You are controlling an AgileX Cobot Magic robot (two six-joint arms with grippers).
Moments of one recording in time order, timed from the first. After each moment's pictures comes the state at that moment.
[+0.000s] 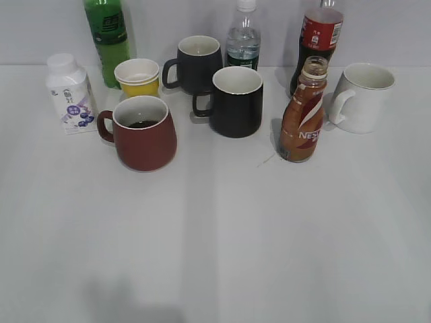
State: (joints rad) left arm -0.03 -0.01 -0.52 0.01 1.07 0.05; right arm 0.05 -0.01 -0.50 -0.03 1.04 0.00
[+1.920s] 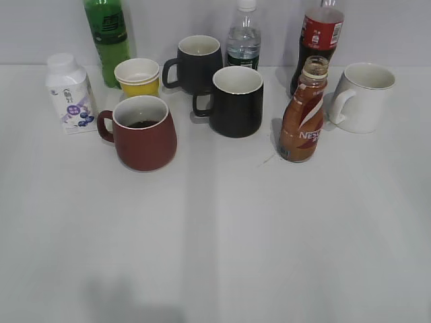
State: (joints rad) left arm -0.03 -0.01 -0.52 0.00 1.07 0.05; right arm 0.05 -0.01 -0.50 -0.03 1.04 -0.01
